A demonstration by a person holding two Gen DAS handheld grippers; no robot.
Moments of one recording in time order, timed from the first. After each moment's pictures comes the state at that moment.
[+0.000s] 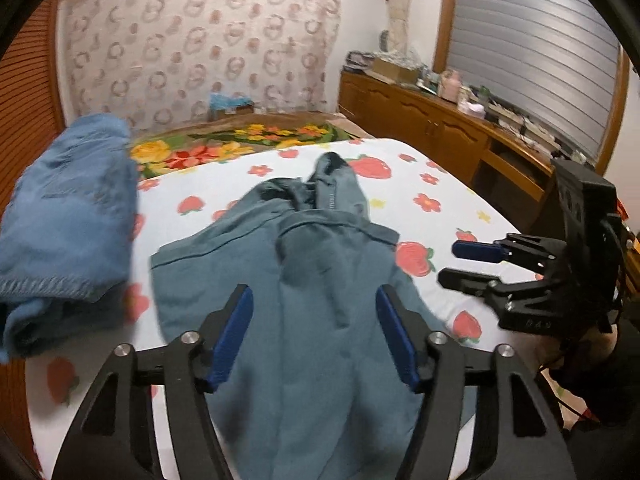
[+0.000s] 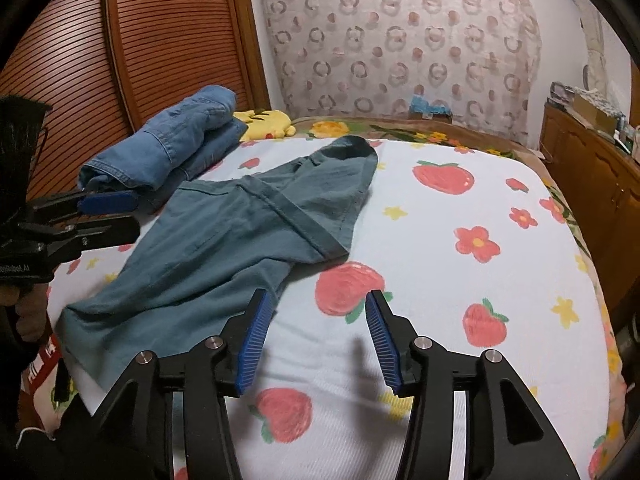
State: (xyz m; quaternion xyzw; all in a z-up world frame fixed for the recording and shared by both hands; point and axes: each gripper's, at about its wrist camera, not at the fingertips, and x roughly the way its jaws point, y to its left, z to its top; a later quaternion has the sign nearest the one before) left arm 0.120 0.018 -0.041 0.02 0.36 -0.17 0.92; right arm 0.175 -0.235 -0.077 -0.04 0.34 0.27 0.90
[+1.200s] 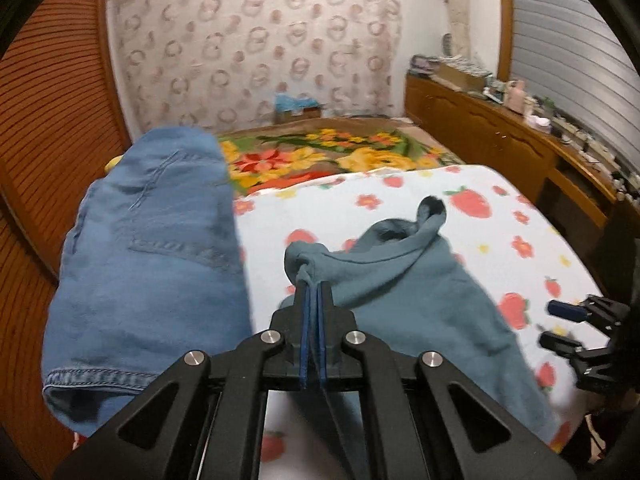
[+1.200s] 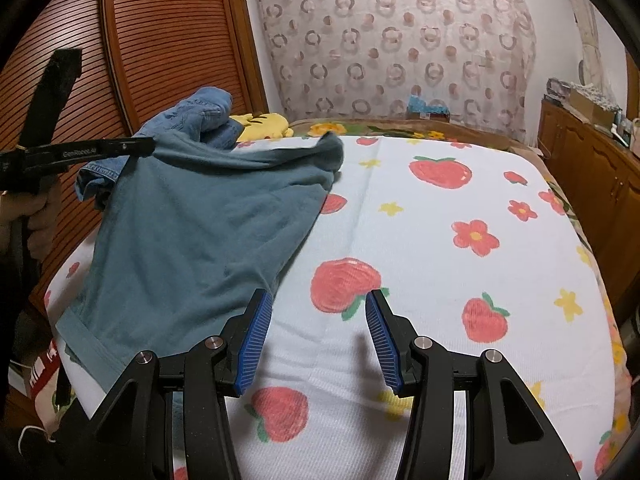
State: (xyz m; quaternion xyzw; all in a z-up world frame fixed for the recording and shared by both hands) left arm 0.172 0.090 -0.015 0.03 0.36 -0.05 0.93; right arm 0.175 -0.244 -0.083 -0.03 0.33 0.27 0.90
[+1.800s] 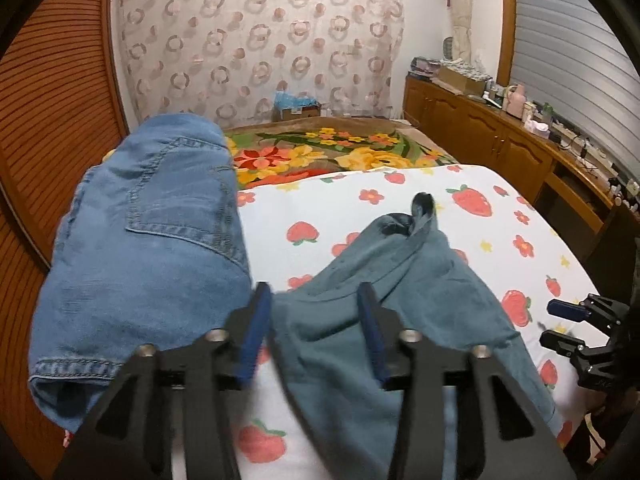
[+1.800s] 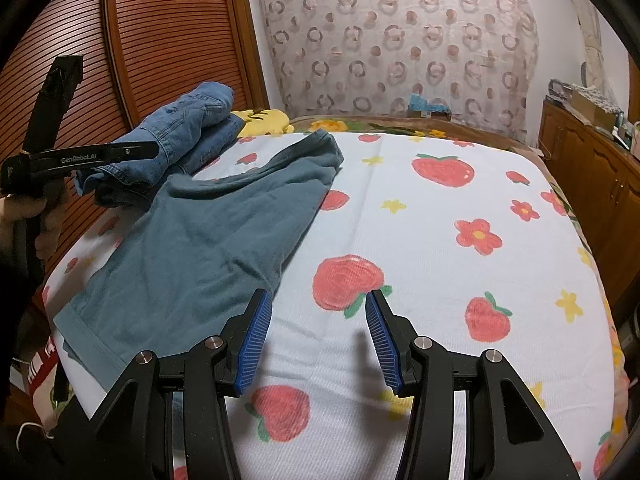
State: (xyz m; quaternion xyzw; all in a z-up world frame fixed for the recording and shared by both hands) left arm 0.174 0.089 -0.026 0.01 0.36 -0.06 0.93; right arm 0.174 -0.242 -0.083 -0.04 0.34 0.27 0.90
